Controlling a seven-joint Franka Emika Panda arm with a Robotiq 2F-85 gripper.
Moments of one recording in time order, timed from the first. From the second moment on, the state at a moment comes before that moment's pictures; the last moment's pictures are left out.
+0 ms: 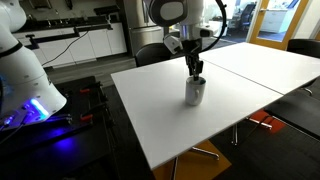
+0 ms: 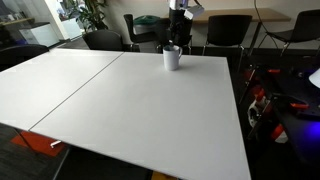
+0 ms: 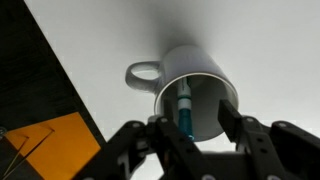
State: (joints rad) arm -0.19 0.47 -0.14 -2.06 0.06 2.68 -0.05
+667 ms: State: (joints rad) arm -0.19 0.50 -0.12 -2.05 0.07 2.76 -0.05
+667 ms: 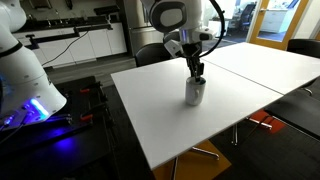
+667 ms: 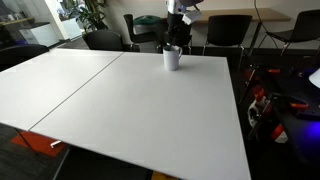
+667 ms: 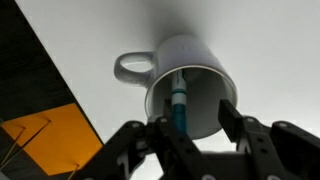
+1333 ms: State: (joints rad) arm -0.19 0.55 -0.12 -2.05 0.07 2.86 -0.03
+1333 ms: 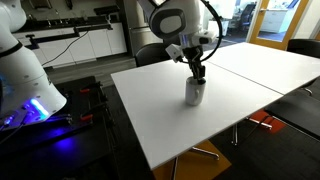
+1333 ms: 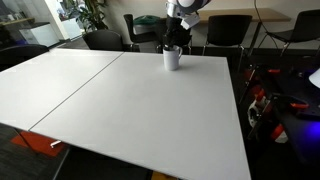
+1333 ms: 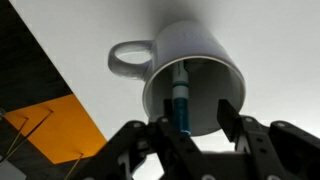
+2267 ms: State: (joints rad) arm -0.16 0.58 -0.16 -2.05 0.06 2.94 0.04
